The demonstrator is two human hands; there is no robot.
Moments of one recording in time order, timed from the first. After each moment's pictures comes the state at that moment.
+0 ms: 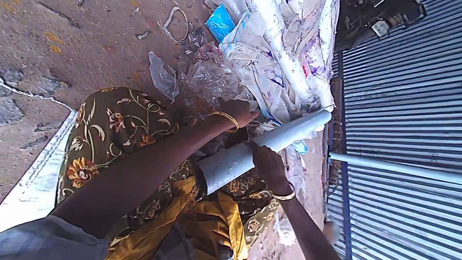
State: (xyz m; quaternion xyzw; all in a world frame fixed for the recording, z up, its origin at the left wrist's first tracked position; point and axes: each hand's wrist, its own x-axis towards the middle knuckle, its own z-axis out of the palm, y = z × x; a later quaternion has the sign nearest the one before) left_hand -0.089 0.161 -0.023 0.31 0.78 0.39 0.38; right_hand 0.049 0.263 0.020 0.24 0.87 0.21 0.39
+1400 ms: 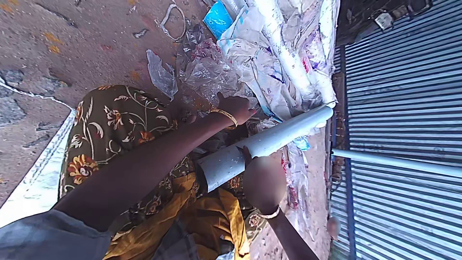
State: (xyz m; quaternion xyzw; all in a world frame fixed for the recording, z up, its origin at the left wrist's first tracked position) left_hand -0.083 0.161 -0.018 0.32 0.80 0.36 0.36; right_hand 0.123 0.258 -0.008 0.16 0.96 0.18 0.14
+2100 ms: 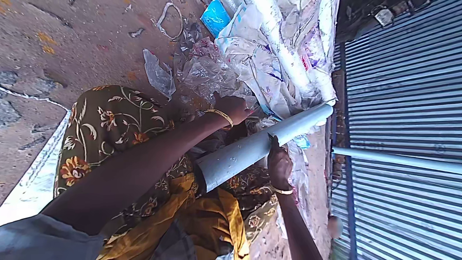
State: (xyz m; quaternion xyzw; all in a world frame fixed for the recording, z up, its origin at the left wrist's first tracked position) left_hand -0.082 0.159 -0.021 0.33 0.80 0.35 0.37; right_hand 0.111 0.329 -0.016 0.31 0.93 0.20 0.09
